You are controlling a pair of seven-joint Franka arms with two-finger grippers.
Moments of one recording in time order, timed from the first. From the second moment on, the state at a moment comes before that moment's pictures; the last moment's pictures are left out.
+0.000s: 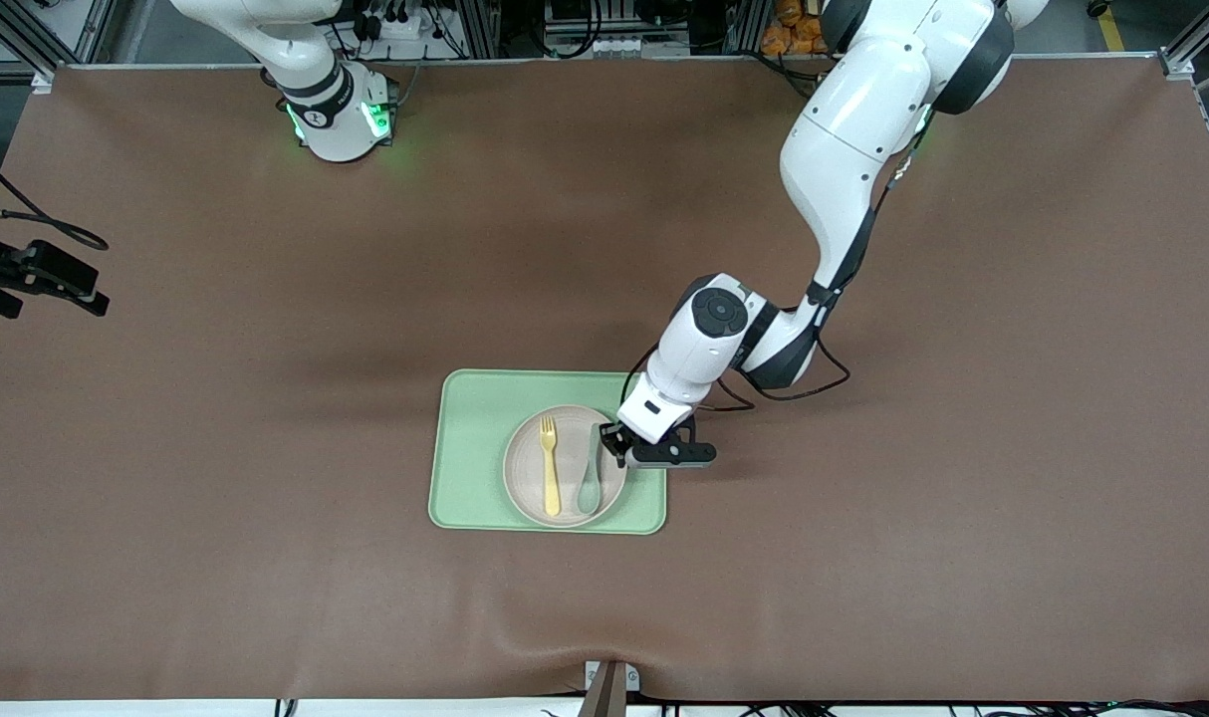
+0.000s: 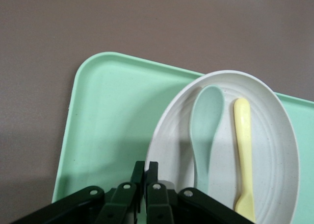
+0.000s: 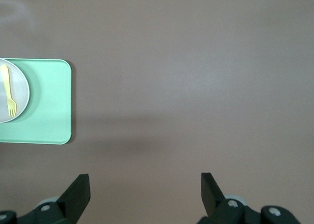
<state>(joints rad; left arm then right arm) -0.55 0.92 -0.12 -1.44 0.03 2.83 -0.75 0.00 0.04 -0.08 -1.57 0.04 1.67 -0.09</state>
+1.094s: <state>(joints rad) -0.55 0.79 -0.10 -1.43 0.03 2.67 -0.79 0.00 0.05 -0.08 -1.57 0.04 1.67 -0.09</state>
